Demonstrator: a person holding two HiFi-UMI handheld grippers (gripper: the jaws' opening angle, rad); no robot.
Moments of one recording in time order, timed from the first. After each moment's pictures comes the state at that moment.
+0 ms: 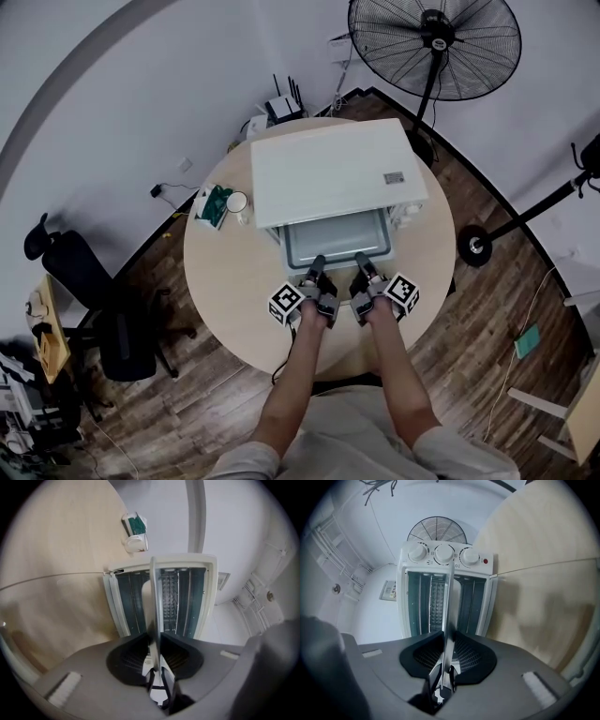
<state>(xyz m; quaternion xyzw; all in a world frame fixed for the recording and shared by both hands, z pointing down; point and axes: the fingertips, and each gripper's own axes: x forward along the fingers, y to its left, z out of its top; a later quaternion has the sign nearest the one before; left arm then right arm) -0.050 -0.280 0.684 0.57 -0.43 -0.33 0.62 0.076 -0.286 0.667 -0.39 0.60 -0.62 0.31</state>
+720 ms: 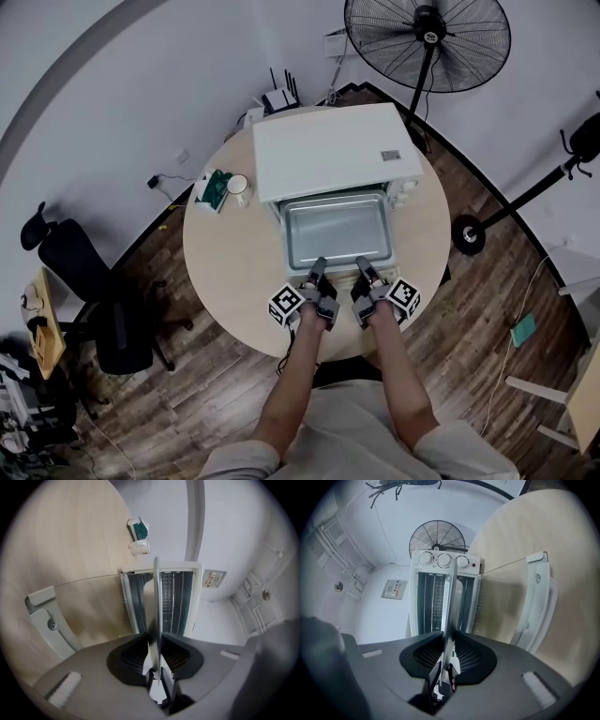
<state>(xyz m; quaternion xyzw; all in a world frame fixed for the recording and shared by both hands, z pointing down) -0.048 -0.207 0.683 0.58 -0.41 -0.32 0.63 0.077 -0.206 0.669 -0.40 0.60 -0.62 0.30</state>
